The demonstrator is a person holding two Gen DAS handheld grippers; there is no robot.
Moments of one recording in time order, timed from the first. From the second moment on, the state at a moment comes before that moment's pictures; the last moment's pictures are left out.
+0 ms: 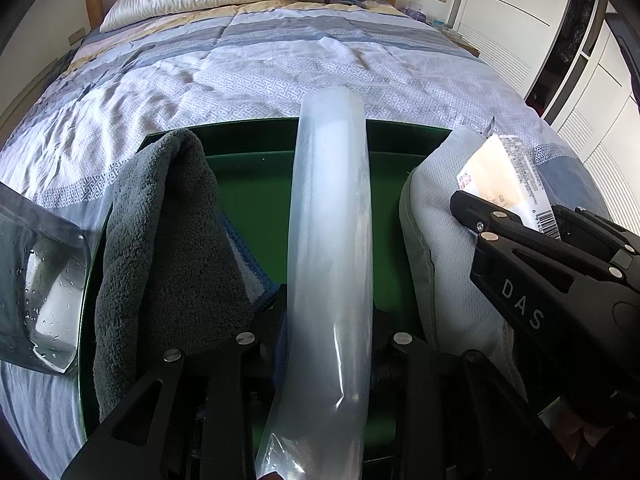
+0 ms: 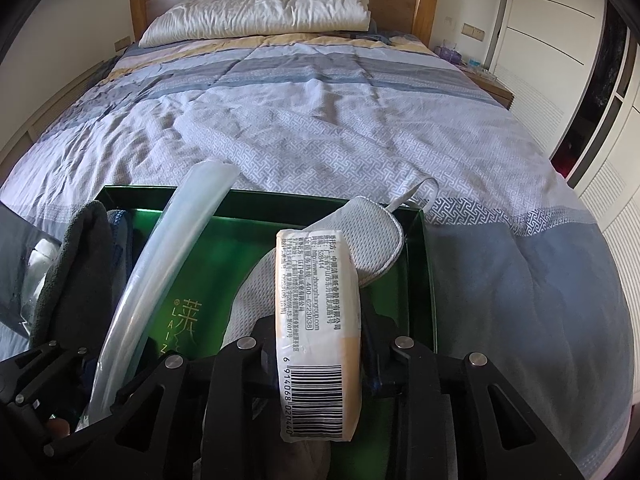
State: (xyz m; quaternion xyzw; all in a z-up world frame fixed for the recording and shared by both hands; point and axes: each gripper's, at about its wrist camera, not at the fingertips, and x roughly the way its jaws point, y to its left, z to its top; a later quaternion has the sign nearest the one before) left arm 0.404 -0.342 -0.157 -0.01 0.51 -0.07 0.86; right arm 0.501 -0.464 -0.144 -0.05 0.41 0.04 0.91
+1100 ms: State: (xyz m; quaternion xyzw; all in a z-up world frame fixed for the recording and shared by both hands) left arm 0.405 -0.345 -0.156 -0.01 0.50 -0.07 0.86; right arm 0.507 -0.472 -0.156 -0.03 0.42 0.02 0.91
